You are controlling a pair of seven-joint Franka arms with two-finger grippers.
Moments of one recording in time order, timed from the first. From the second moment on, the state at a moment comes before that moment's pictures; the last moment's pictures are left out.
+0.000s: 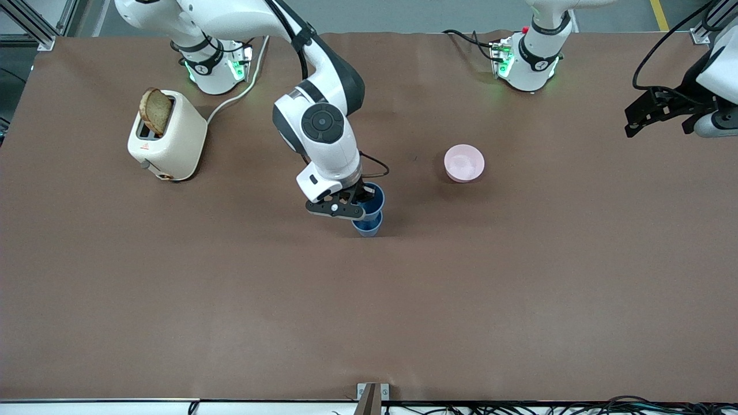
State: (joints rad) left arm 0.02 -0.07 -0.14 -1.56 0.04 1.51 -0.13; right arm 0.74 0.57 -0.02 -1.49 0.08 2.11 0.86
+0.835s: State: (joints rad) left arm 0.01 -0.10 -0.14 -1.60 -0.01 1.51 -0.06; right arm 0.74 0.57 -0.03 -1.48 0.08 2.11 0.86
